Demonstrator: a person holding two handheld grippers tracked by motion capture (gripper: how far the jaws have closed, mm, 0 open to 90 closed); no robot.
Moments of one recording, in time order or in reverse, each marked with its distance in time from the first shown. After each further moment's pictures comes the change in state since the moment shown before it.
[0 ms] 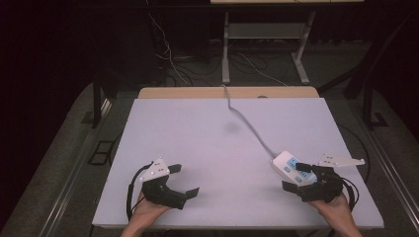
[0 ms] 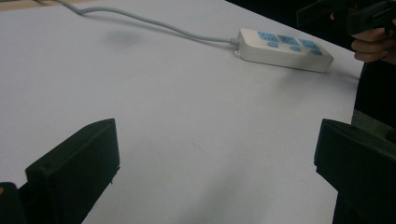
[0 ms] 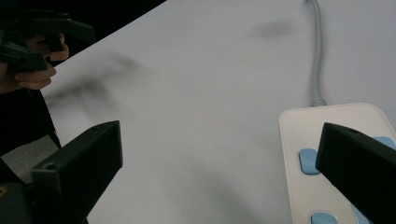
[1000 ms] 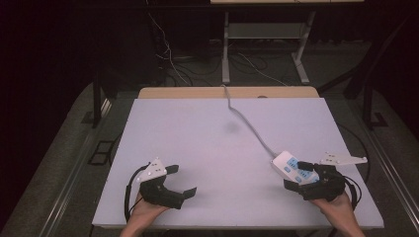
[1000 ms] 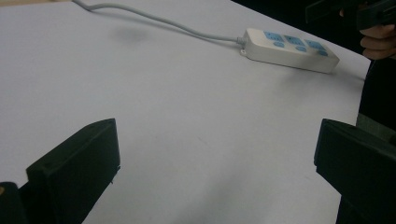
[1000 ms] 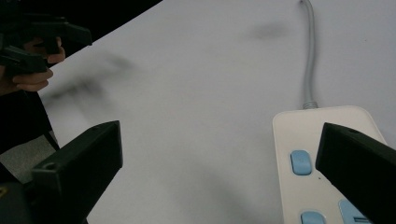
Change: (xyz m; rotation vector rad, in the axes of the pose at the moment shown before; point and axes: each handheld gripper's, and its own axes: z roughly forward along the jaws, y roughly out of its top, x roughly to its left) left arm 0.003 -0.005 -0.004 0.001 0.020 -0.018; right arm 0.000 0.006 -0.004 0.009 -0.014 0.000
